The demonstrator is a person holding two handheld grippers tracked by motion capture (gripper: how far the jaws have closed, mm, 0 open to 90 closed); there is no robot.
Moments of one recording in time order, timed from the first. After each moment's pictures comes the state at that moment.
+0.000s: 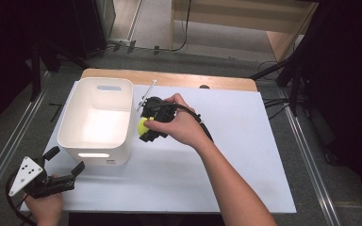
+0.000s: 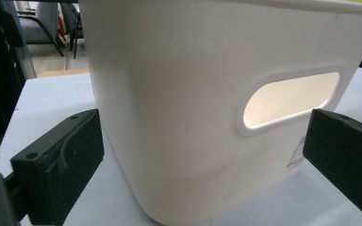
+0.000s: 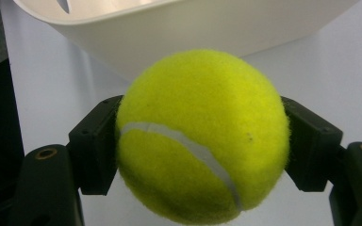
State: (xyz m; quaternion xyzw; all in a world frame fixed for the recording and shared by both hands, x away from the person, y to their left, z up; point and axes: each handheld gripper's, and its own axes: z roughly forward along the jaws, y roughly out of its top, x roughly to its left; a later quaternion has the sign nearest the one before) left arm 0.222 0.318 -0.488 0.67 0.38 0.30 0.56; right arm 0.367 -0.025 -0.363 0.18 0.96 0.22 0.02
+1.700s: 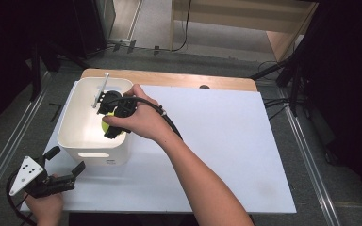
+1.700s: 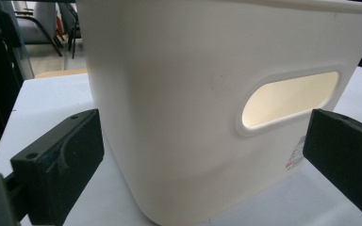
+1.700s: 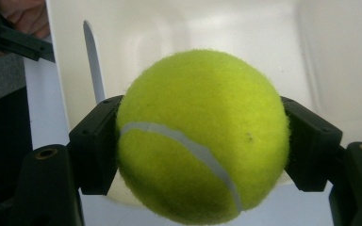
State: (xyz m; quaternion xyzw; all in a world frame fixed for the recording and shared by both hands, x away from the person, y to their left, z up) left arm 0.223 0.317 -0.487 0.67 0.38 0.29 0.56; right arm 0.367 0.069 -0.338 0.13 0.97 0.21 0.04
